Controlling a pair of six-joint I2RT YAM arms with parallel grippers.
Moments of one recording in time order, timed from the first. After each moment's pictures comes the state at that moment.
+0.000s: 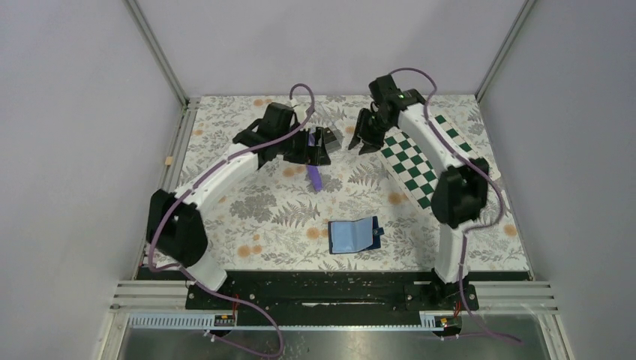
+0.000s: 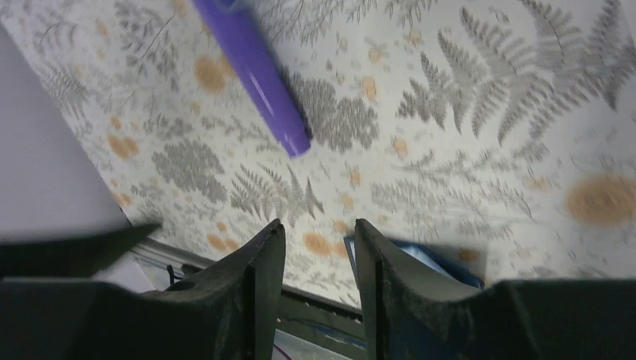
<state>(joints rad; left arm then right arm) -0.50 1.53 1.29 -0.50 0.37 -0.37 0.38 2.12 2.02 -1.09 -0.27 0.67</state>
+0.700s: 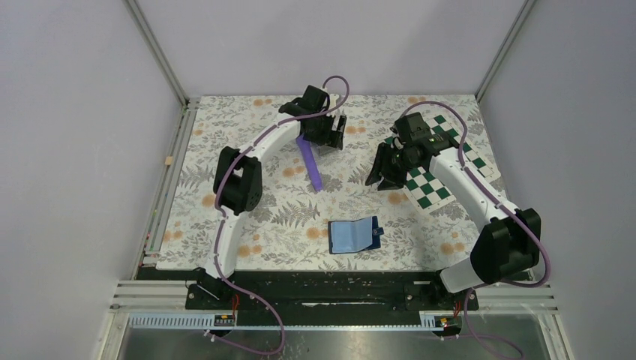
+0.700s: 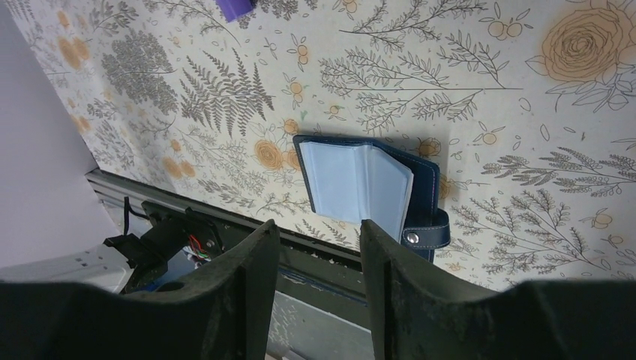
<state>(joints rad) -0.50 2.29 2.08 -0.68 0.25 -0.17 0.35 1.49 1.28 -0.92 -0.33 0.61</state>
